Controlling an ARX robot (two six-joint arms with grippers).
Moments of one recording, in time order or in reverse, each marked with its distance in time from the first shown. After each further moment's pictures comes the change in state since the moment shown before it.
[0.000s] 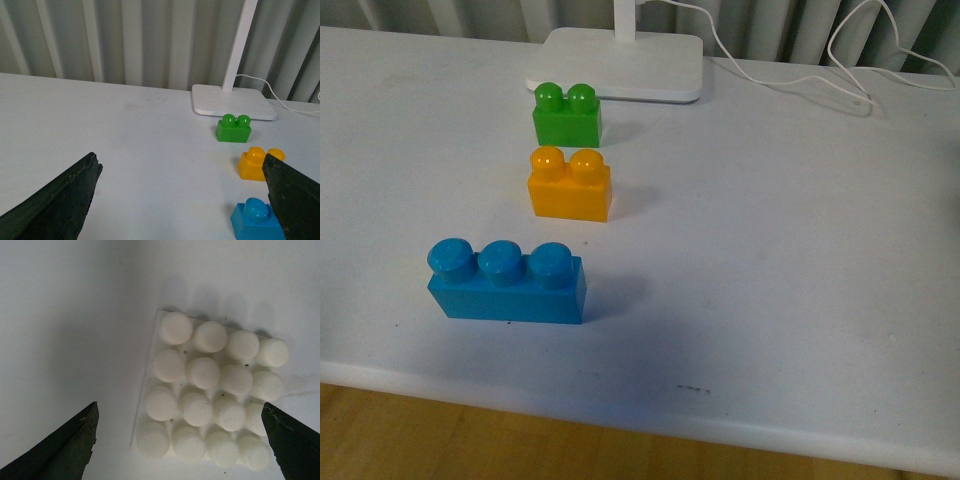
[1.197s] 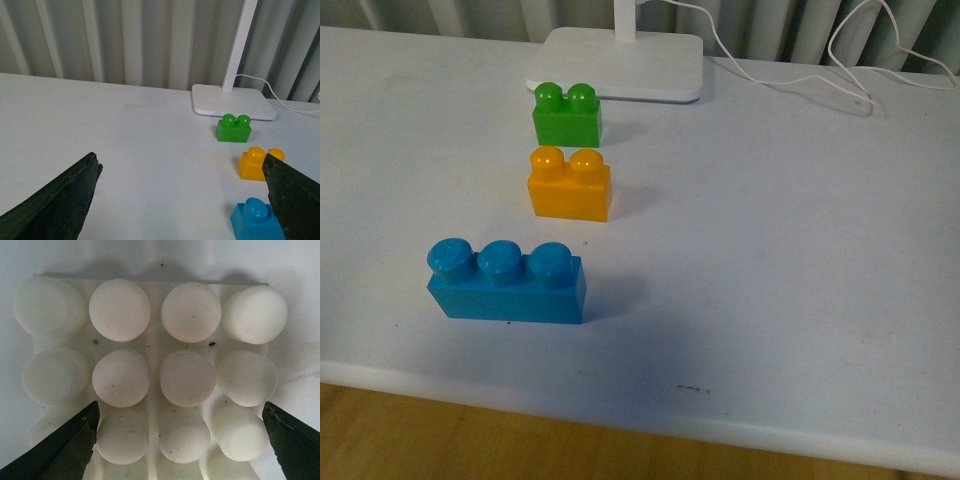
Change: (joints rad) left arm 0.000 0.000 0.000 0.000 0.000 0.000; right arm -0.183 0.287 0.193 -0.135 -0.090 0.048
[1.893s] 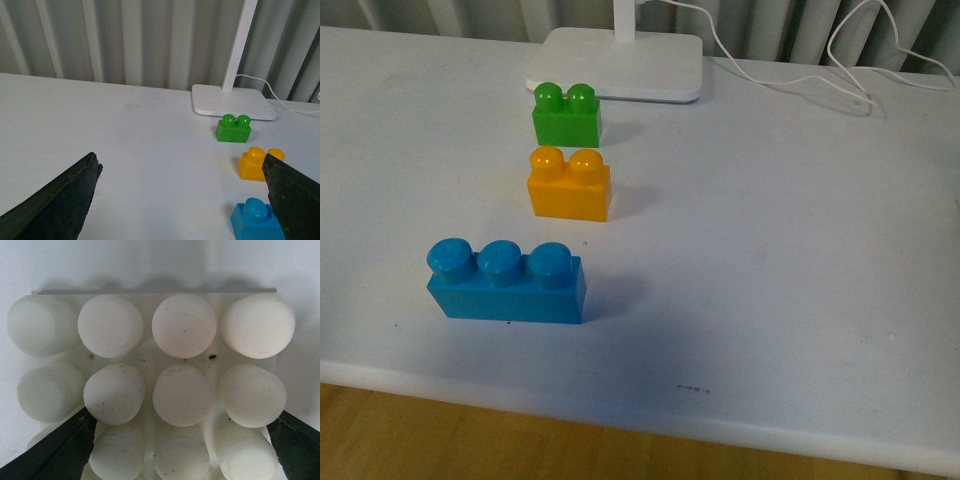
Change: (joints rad) left arm 0.000 0.000 0.000 0.000 0.000 0.000; right arm 0.168 -0.071 -0.150 0.080 -0.076 0.146
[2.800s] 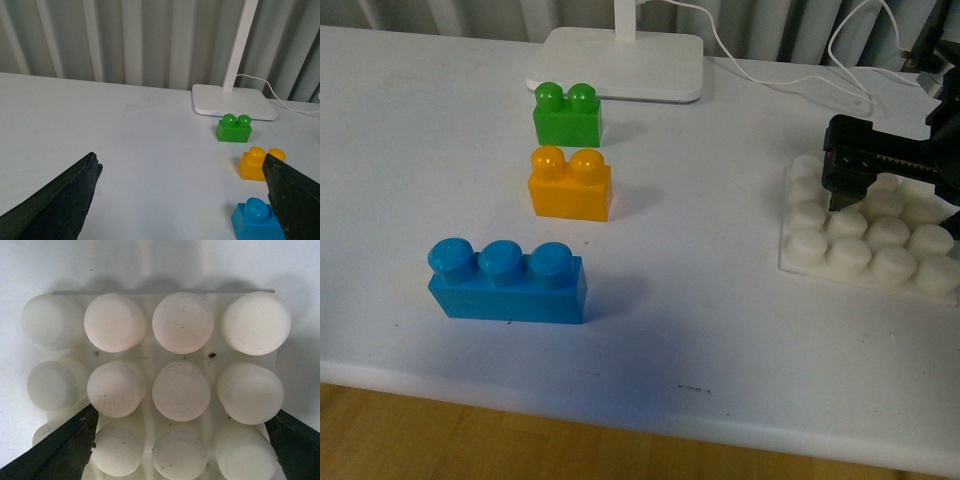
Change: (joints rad) left arm 0.000 0.000 0.000 0.000 0.000 0.000; right arm 0.450 0.057 0.071 0.042 0.138 0.473
